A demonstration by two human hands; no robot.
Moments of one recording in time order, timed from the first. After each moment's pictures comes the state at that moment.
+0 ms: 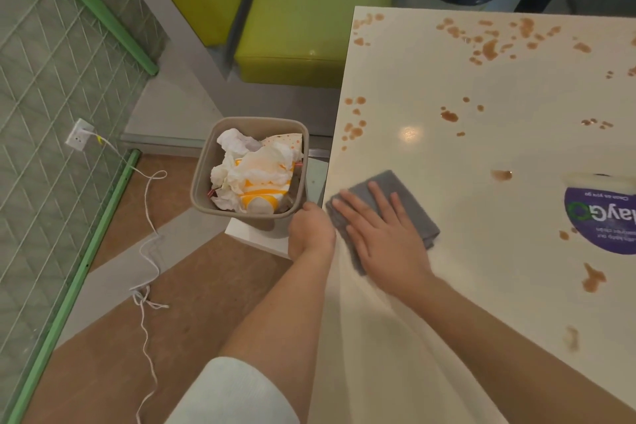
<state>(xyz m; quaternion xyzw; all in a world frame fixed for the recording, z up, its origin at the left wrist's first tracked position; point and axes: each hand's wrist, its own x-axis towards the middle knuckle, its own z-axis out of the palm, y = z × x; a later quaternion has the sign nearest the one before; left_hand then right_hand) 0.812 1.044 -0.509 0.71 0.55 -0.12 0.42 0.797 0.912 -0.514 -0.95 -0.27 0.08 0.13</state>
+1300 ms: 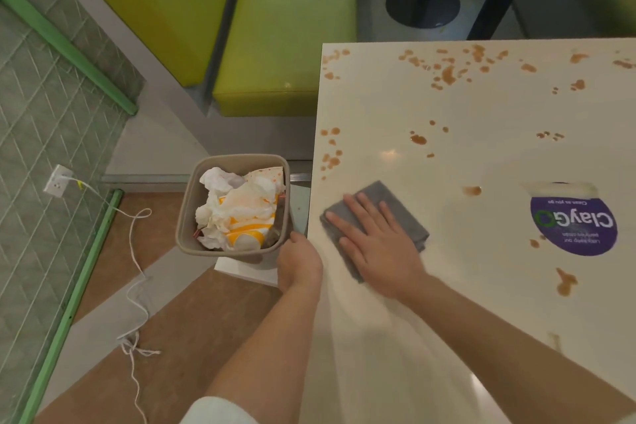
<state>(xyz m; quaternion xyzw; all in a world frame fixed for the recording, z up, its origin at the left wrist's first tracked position) 0.812 1.046 -0.513 0.73 0.52 -0.12 0.42 0.823 0.898 -0.512 -0.95 -0.27 0.09 0.12</state>
